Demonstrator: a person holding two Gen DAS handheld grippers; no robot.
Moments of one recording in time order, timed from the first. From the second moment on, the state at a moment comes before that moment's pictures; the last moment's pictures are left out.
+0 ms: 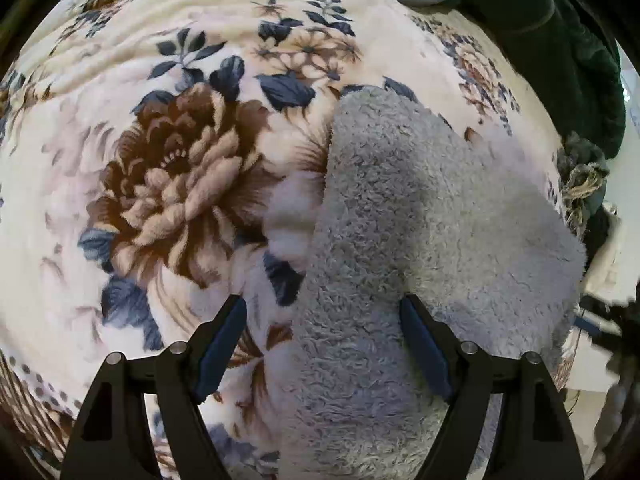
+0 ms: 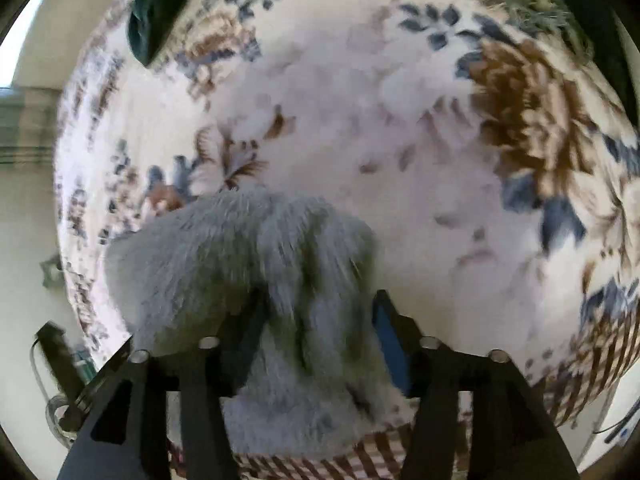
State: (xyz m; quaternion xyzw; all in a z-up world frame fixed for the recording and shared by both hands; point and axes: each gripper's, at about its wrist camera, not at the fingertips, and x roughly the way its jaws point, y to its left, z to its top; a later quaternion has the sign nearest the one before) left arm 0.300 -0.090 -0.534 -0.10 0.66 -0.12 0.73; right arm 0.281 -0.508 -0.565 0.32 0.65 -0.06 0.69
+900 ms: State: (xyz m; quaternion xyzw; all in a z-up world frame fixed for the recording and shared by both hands) left arm 0.318 -0.113 -0.494 -0.11 0.64 -0.15 0.75; right arm 0.209 -0.516 -0.546 0.39 0.59 -0.06 0.70
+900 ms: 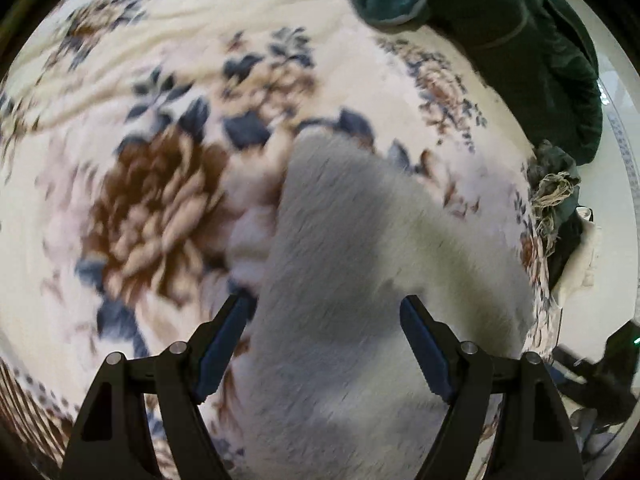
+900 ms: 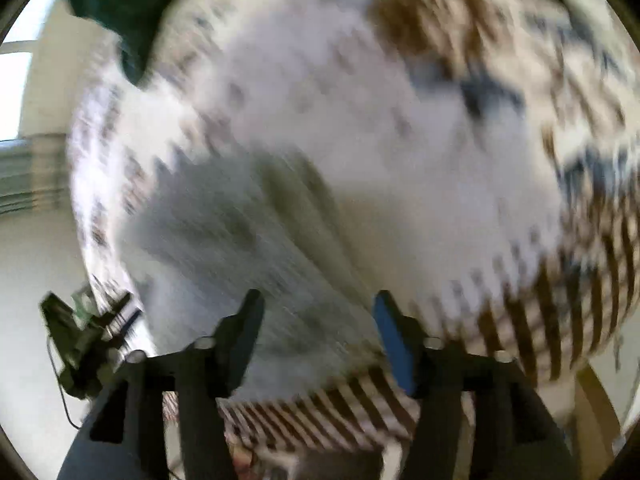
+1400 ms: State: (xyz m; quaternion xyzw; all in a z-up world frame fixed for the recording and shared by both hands) left arm 0.380 -0.097 -0.579 -0.22 0.68 -0.14 0.69; right arm 0.329 -0.524 -0.652 0.39 0.62 -0.05 0.68
